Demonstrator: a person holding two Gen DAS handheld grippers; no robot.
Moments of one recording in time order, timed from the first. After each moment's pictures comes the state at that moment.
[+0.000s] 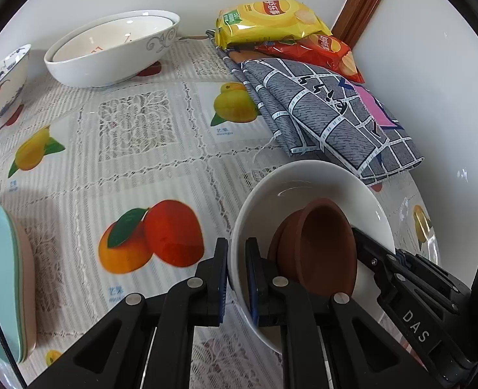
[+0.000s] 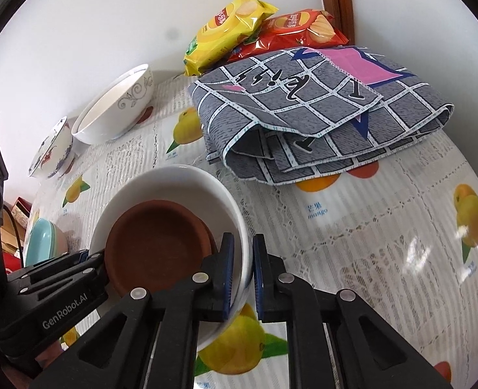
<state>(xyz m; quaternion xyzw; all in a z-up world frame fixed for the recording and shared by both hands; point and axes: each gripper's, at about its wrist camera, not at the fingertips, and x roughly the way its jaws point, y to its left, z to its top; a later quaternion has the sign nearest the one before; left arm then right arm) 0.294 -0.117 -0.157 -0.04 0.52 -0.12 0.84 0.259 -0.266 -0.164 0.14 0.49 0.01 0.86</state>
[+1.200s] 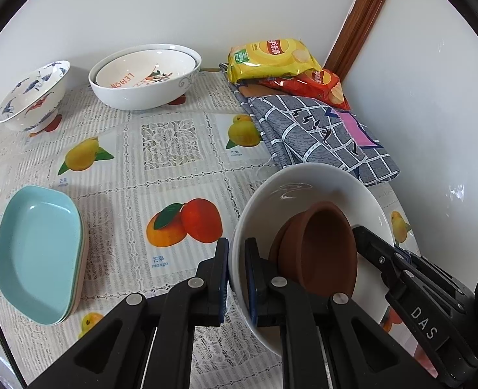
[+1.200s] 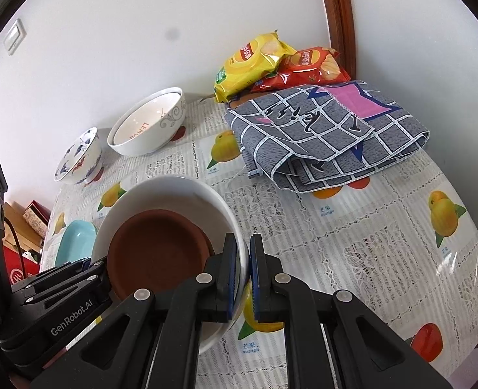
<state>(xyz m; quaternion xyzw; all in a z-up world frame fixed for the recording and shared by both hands) 0.249 -0.089 -0.098 -0.05 0.49 -0.11 0.86 0.220 -0.238 -0.102 0.14 0.46 0.01 0.88</state>
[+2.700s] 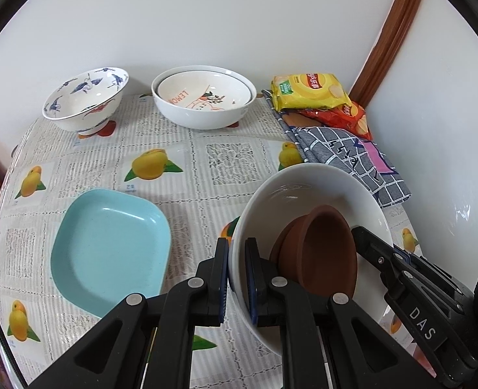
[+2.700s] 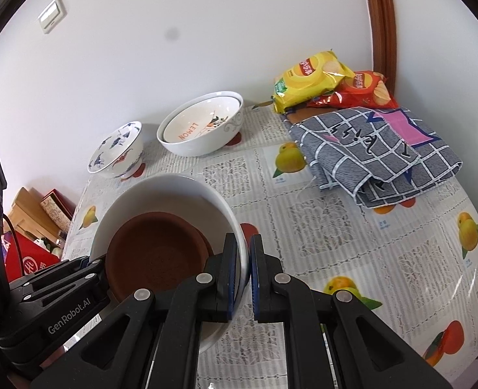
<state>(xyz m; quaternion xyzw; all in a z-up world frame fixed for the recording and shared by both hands) 0.233 -0.010 -0.067 -0.07 0.47 -0.07 0.88 0.222 -0.161 -0.072 0.12 0.44 0.06 0.89</state>
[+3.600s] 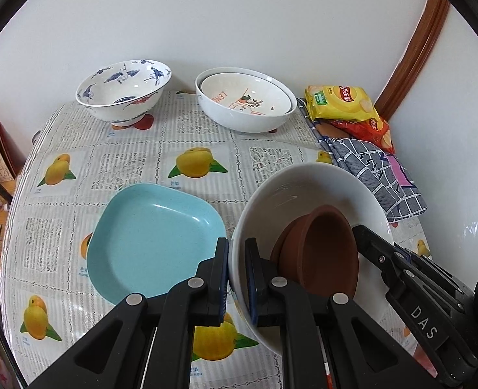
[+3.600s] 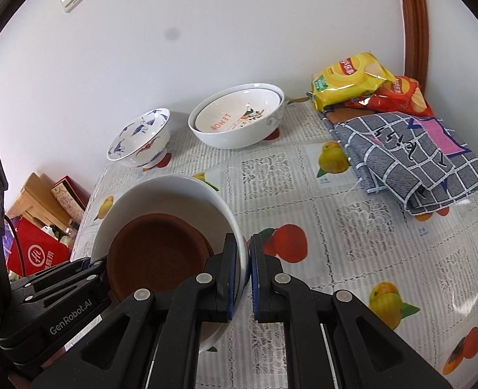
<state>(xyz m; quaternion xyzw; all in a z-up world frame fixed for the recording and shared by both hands) 0.231 0.040 -0.070 -0.08 0.47 -0.03 0.88 0.235 -0.110 -0.075 0.10 0.44 0.10 0.88</state>
